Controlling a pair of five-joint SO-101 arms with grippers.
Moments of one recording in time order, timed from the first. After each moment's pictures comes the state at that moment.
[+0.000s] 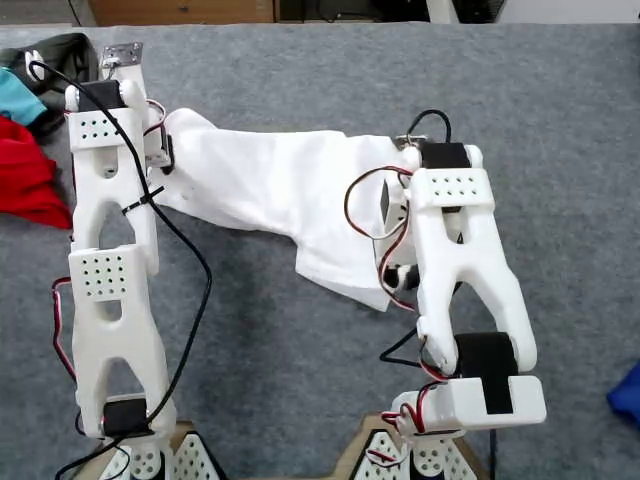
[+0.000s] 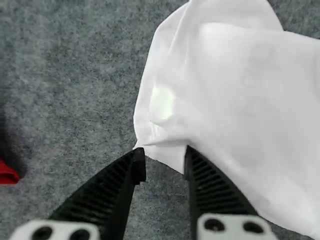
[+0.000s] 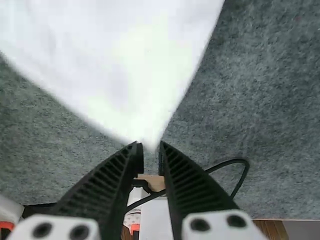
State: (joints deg) left arm -10.8 58.5 -73.8 100.2 -8.7; right arm -6.2 0.0 14.3 97.3 -12.0
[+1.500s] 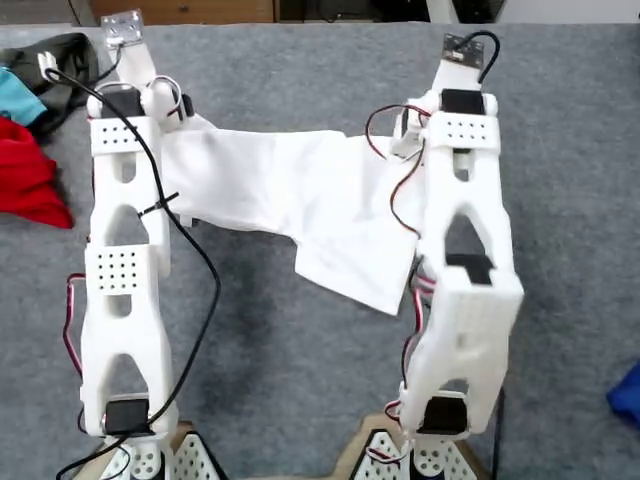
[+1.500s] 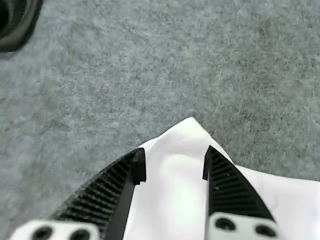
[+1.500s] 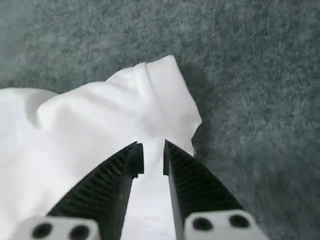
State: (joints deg) left arm -8.2 66.5 -78.6 72.3 -1.5; right arm 0.4 37.8 -32.1 74.9 -21.9
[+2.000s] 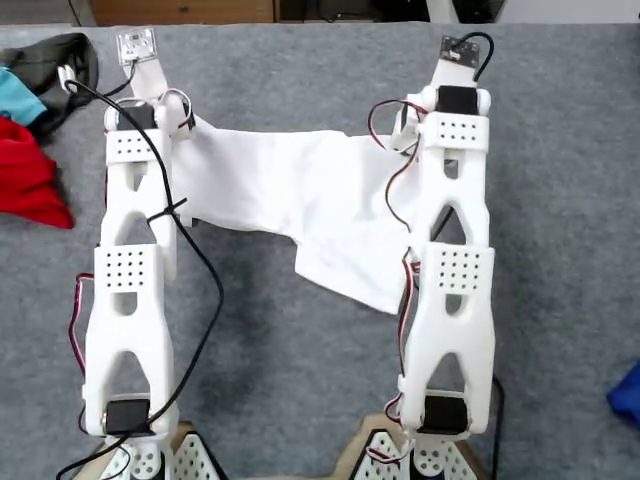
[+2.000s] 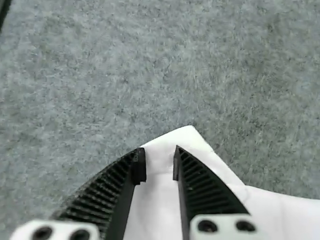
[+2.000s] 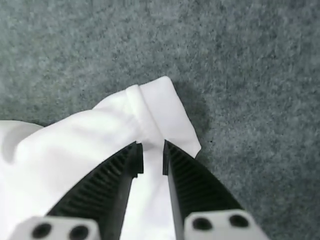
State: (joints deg) left arm -7.6 73.8 -78.3 63.8 -1.5; right arm 0.9 66.2 -76.8 91.7 -21.9
